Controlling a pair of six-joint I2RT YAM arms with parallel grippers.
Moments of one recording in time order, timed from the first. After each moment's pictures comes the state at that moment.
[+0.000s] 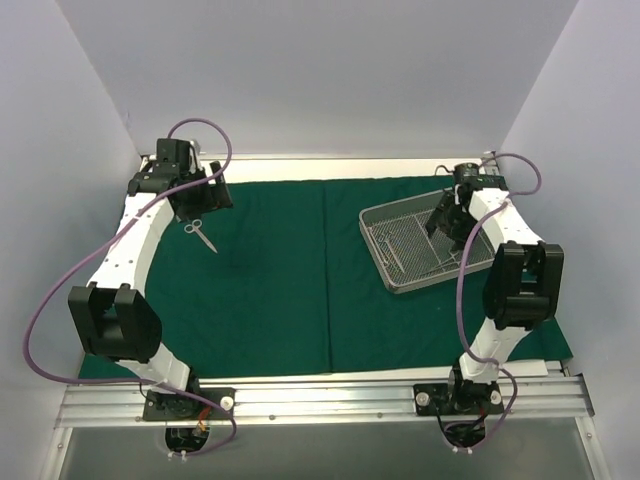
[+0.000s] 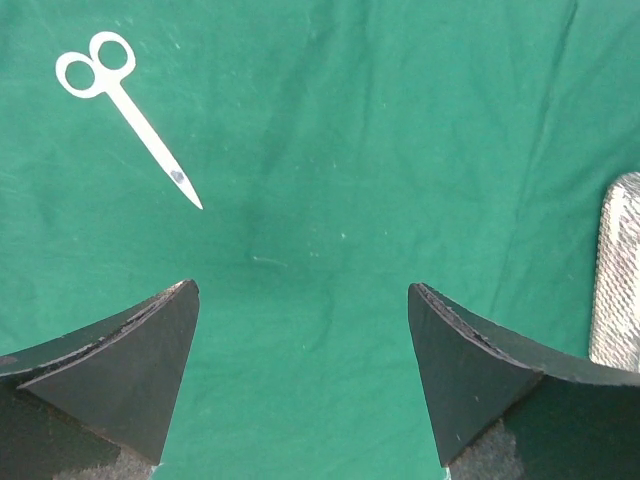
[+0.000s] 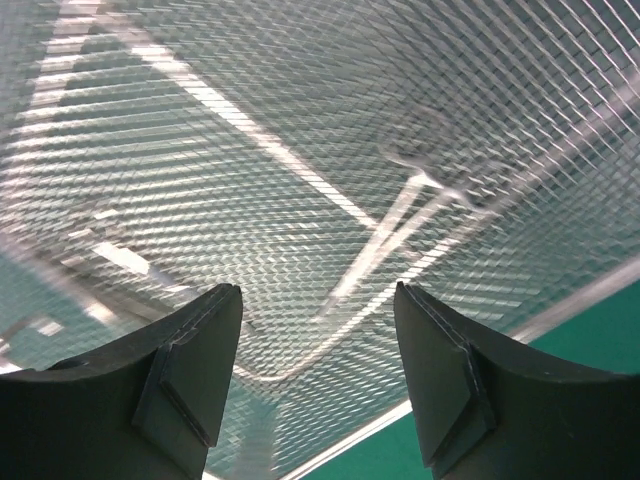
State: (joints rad) left arm -0.12 1.61 1.57 -0.83 0.02 -0.38; right arm -0.02 1.78 1.41 -0.85 0.09 0.56
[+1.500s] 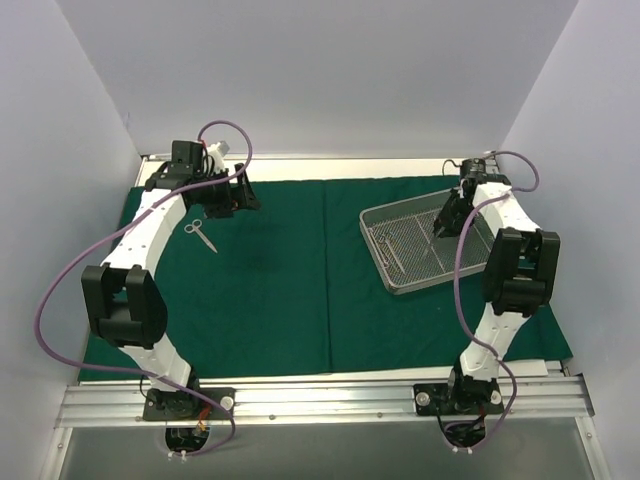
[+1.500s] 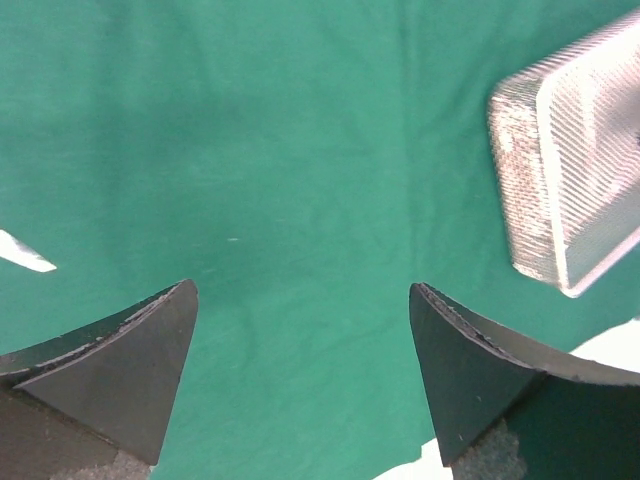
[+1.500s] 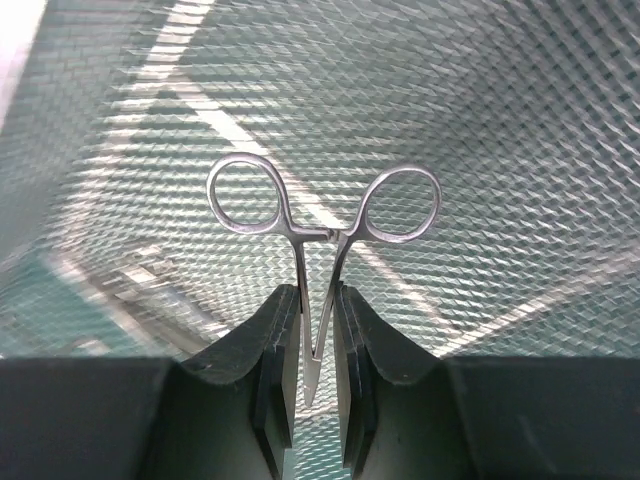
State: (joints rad) left arm -0.12 1.71 1.55 -0.71 0.38 -0.30; right arm -0.10 1.91 1.46 -0.80 -0.04 0.51
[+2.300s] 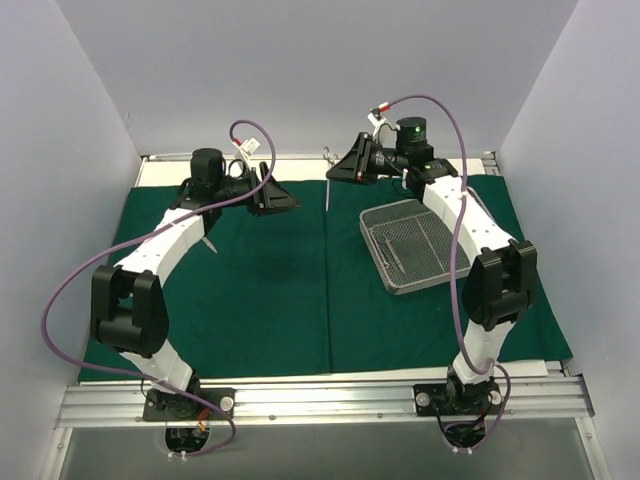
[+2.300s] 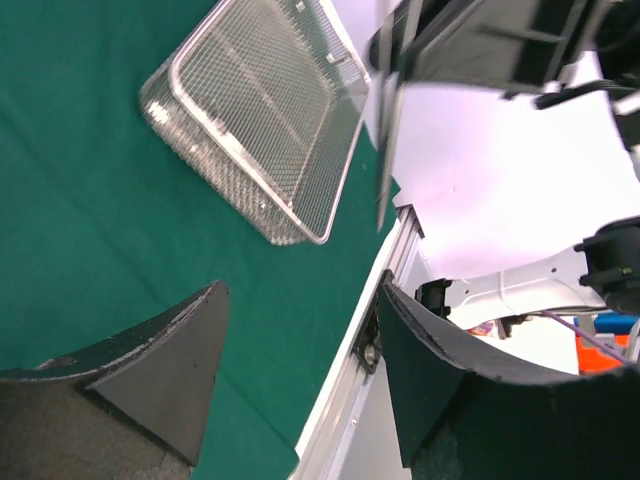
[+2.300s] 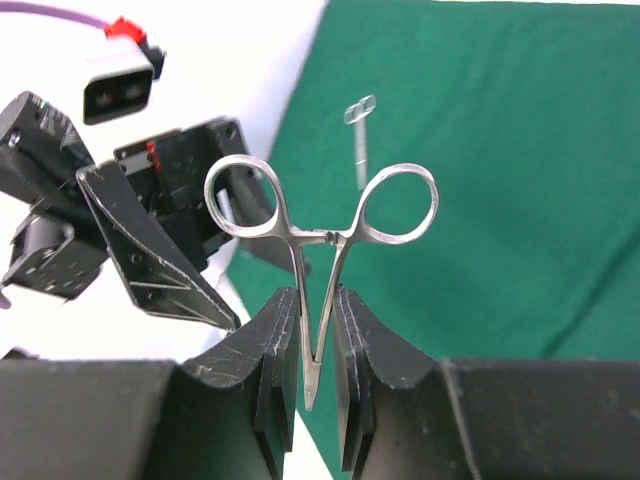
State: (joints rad) left arm -0.23 1.66 1.30 -0.07 0.94 -0.65; right arm 0.30 1.82 1.63 -0.22 -0.77 0.66
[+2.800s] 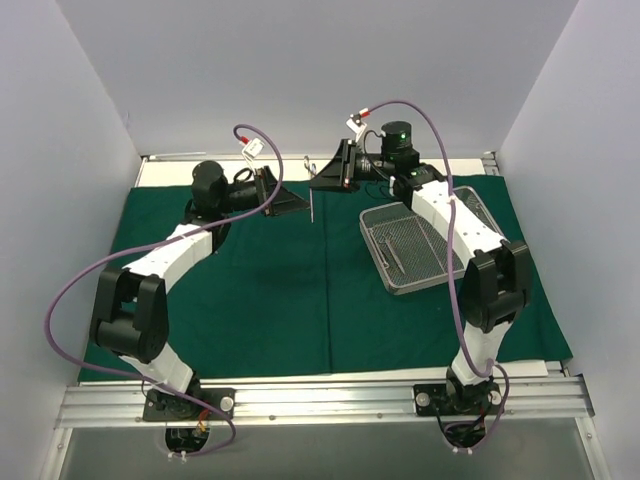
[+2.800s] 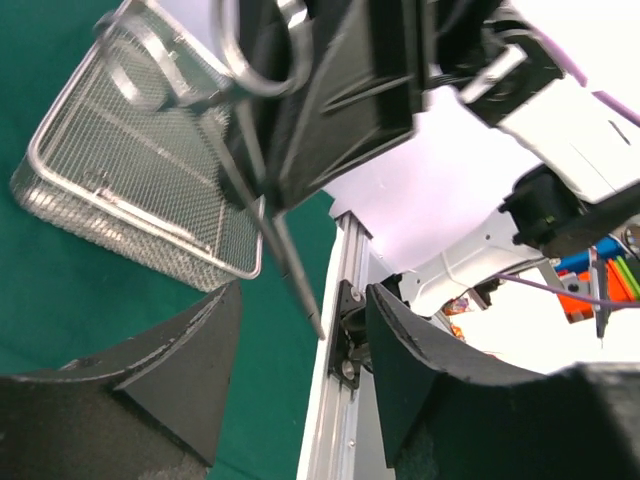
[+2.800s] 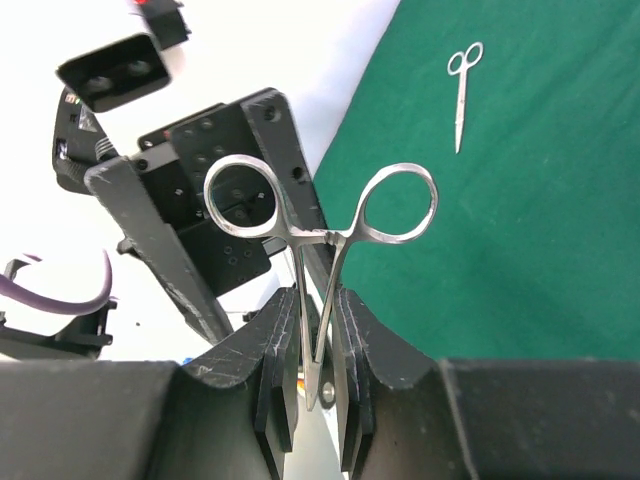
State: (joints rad) left arm -0.29 1.63 1.13 0.54 1.04 -0.91; right arm 0.37 1.82 1.60 -0.11 -0.92 0.78
